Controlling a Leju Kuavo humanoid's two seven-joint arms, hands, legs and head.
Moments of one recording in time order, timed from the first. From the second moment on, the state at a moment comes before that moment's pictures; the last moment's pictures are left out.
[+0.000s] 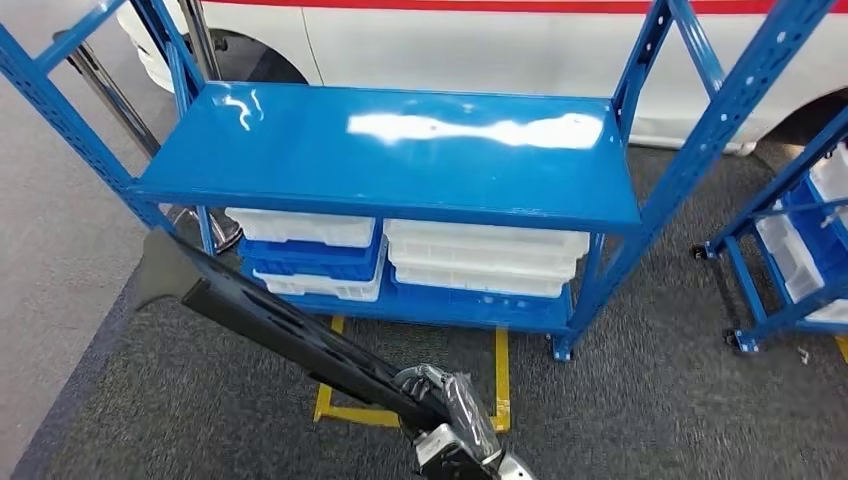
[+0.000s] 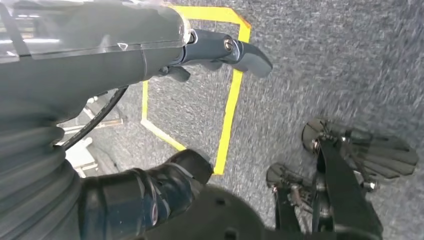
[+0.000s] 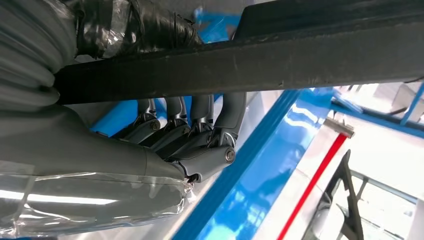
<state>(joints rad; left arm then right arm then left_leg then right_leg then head) -0.04 0.00 -0.48 -0.15 0.72 0.17 -0.04 0.04 0.01 0.70 -1.58 0.37 -0.26 -0.41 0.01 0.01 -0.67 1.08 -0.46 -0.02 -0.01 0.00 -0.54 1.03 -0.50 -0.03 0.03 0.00</state>
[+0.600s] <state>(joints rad) -0.05 0.00 -0.50 -0.15 0.73 0.16 -0.04 0.07 -0.01 0.69 -1.63 0.28 -0.13 -0.49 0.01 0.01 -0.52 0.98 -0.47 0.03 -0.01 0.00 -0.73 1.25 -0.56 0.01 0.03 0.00</state>
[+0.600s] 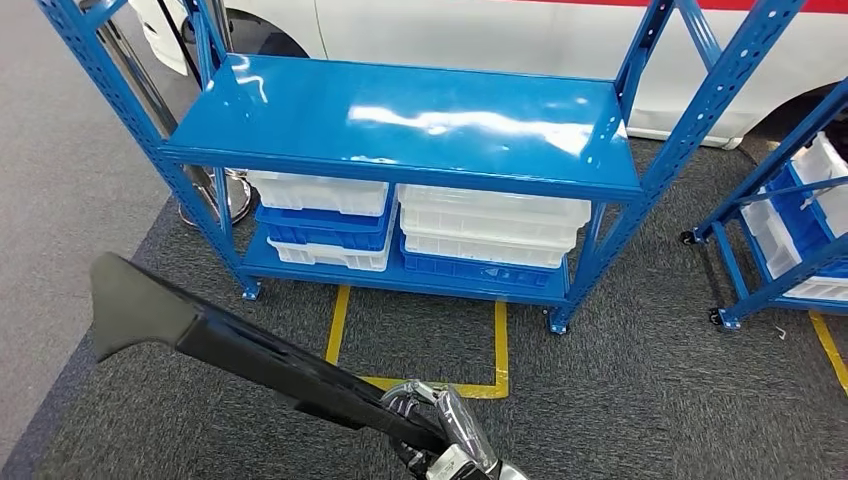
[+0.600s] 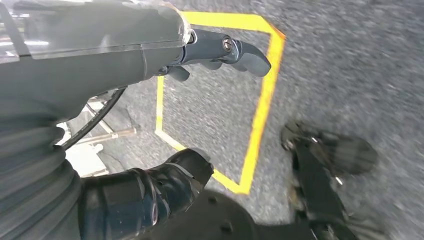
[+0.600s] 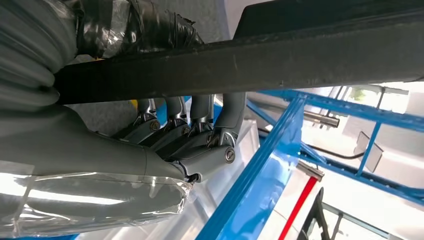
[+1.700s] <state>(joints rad) -0.06 -0.04 -0.55 -0.15 0.69 0.20 -0.03 0.14 -0.08 0.67 -1.73 0.23 -0.11 -0.53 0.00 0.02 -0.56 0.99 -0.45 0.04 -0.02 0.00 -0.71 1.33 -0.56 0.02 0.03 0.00</state>
